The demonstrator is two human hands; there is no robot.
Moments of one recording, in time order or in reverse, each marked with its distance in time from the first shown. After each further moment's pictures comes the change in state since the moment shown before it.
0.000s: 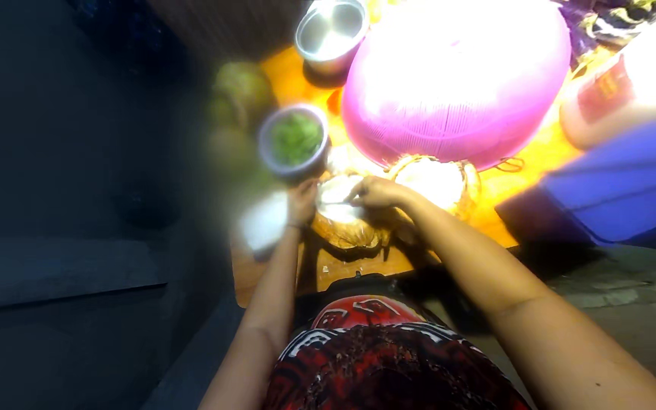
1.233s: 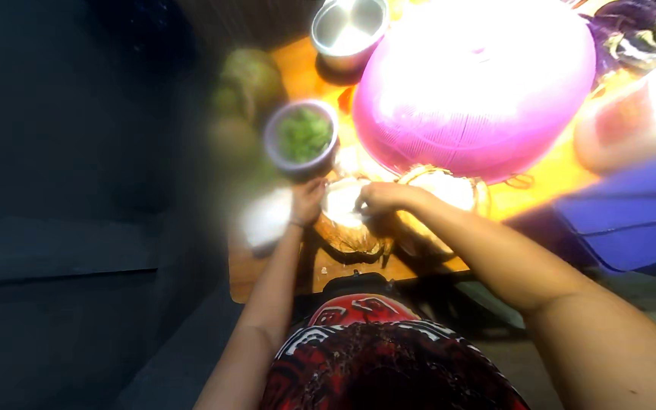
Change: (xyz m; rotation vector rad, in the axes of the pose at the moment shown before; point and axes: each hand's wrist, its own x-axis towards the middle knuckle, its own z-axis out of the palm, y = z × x) left_hand 0.001 0.008 -0.003 0.070 -0.028 0.021; right_hand 0.015 -0.028 -0.018 -0.370 -0.306 -0.019
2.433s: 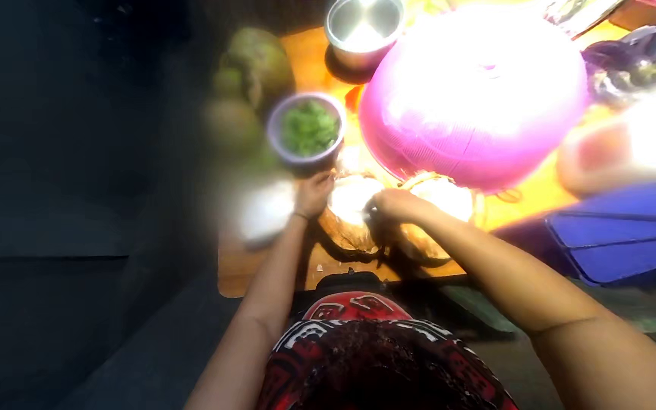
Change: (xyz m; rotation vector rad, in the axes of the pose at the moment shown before) left_hand 0.007 0.002 -0.001 0.023 -0.063 -0.051; right_hand -0.020 -0.025 0.008 -0.055 0.007 0.295
